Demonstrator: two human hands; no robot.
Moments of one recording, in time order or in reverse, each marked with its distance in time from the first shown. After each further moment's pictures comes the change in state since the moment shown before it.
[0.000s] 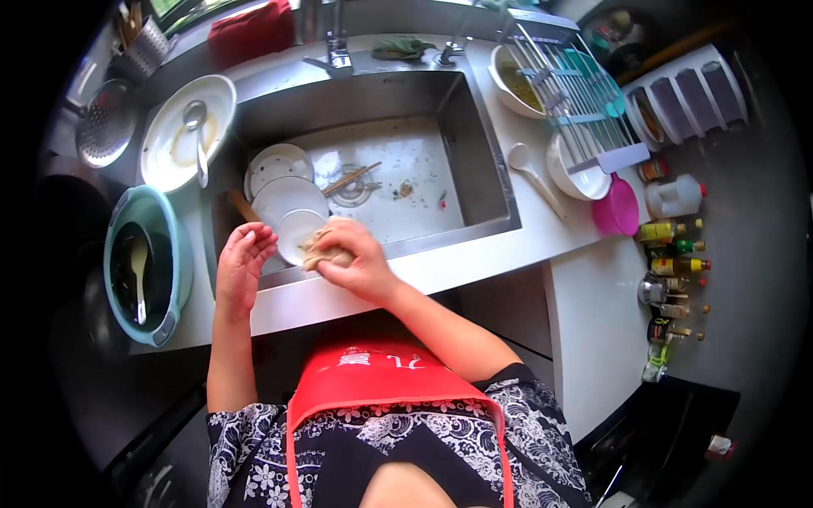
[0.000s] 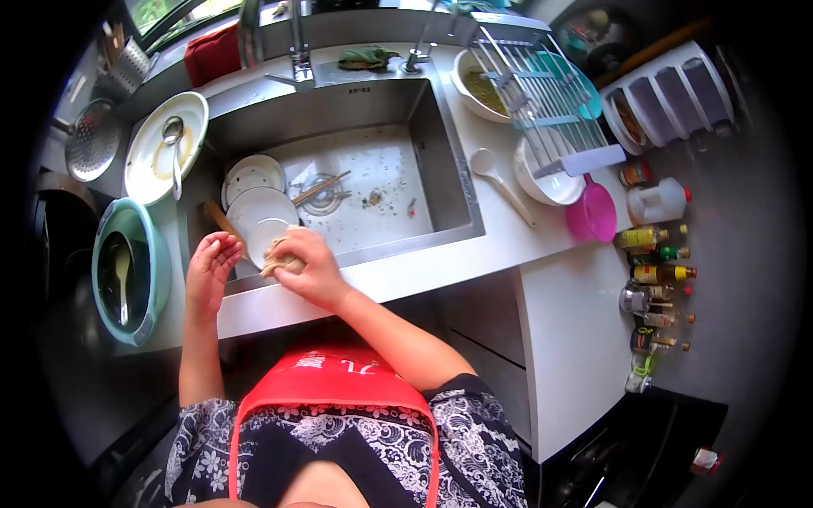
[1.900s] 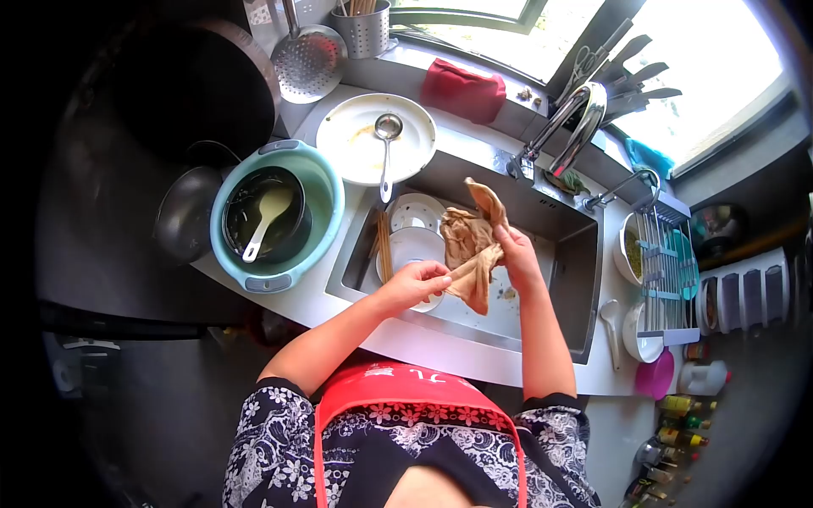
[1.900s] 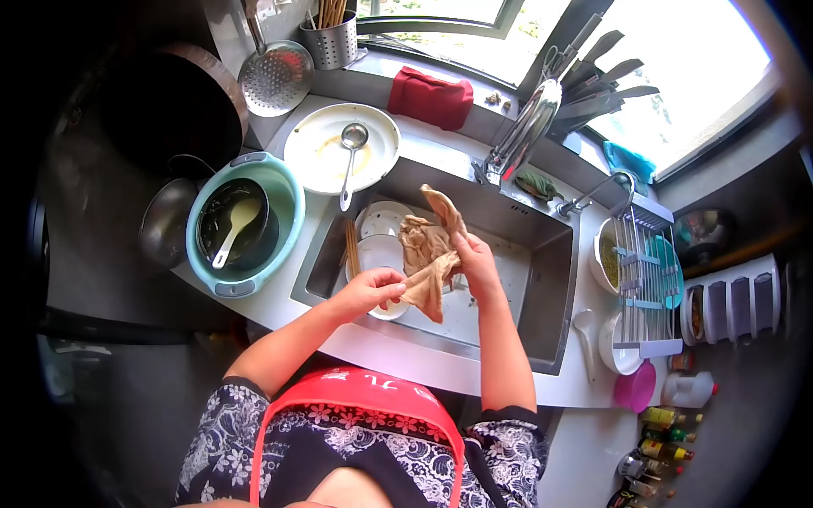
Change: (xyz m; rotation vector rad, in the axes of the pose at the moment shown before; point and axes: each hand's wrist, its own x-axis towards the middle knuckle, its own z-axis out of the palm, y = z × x) left_hand 0.022 -0.004 0.025 0.336 -0.234 -0.041; right_hand 0.148 0.032 -0.021 0.198 -0.250 0.633
